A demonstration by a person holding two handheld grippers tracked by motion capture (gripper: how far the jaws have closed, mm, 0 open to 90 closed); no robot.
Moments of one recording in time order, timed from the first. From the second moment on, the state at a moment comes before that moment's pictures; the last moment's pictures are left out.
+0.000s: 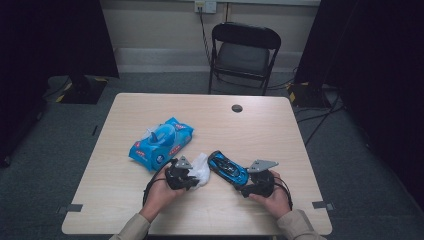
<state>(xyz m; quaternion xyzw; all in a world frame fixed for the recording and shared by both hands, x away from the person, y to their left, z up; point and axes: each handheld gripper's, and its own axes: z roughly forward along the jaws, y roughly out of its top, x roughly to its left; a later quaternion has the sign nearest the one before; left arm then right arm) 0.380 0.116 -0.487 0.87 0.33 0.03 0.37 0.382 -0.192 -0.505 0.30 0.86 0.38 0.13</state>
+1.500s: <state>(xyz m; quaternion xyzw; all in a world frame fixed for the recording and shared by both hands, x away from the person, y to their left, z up) 0.394 0.006 -0.470 0.88 0.25 -0.01 0.41 0.382 -0.192 -0.505 0.30 0.86 0.39 0.13</state>
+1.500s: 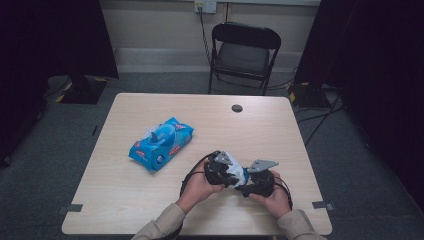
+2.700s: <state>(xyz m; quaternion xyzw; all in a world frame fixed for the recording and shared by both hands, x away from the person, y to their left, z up) 0.400 -0.007 -0.475 0.87 0.25 0.00 0.42 0.382 -0.192 -0.505 0.30 0.86 0.39 0.13</state>
